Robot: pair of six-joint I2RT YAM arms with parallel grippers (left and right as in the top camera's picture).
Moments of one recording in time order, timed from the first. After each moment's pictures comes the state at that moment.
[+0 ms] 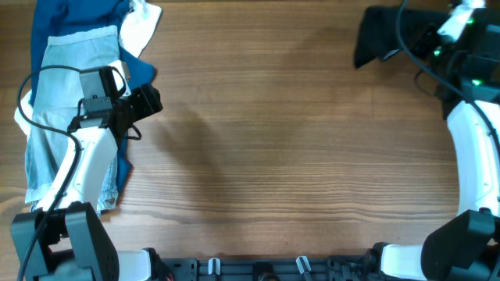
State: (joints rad) left arm 0.14 1.55 0.96 -0.31 0.18 -0.27; right arm -0.24 1.56 1.32 -0.24 -0.25 0.30
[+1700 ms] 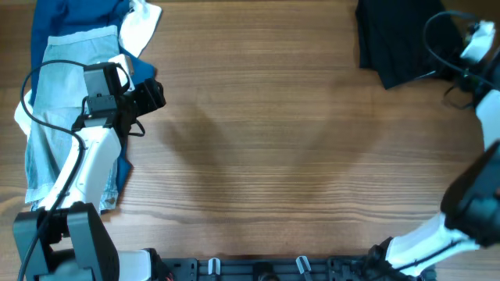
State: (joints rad) left arm 0.11 1.55 0.96 -0.24 0.18 -0.28; right arm -0.51 1.85 1.37 -0.18 -0.63 -0.05
